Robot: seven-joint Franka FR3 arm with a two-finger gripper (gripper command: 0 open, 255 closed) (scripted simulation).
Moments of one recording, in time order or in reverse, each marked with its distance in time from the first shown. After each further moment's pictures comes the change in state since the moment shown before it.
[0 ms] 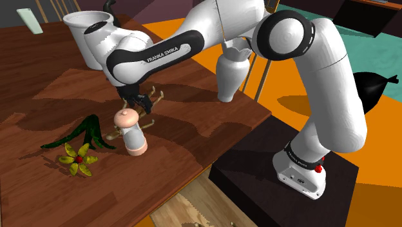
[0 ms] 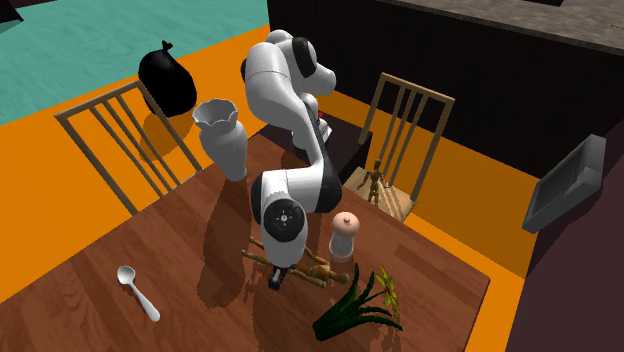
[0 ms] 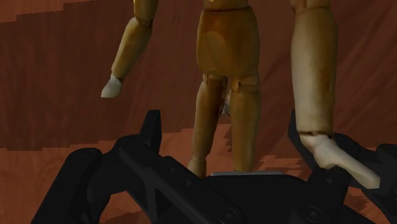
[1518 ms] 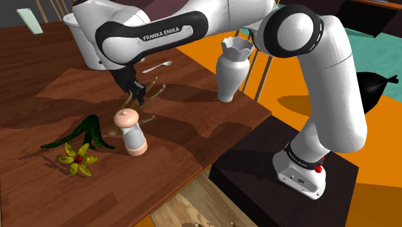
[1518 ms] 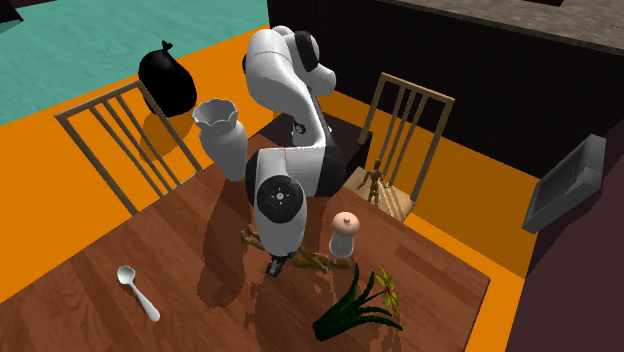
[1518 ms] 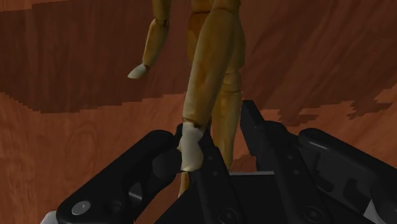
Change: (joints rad) arm 0.008 -0.046 0.015 0.087 0.025 -0.124 -0.027
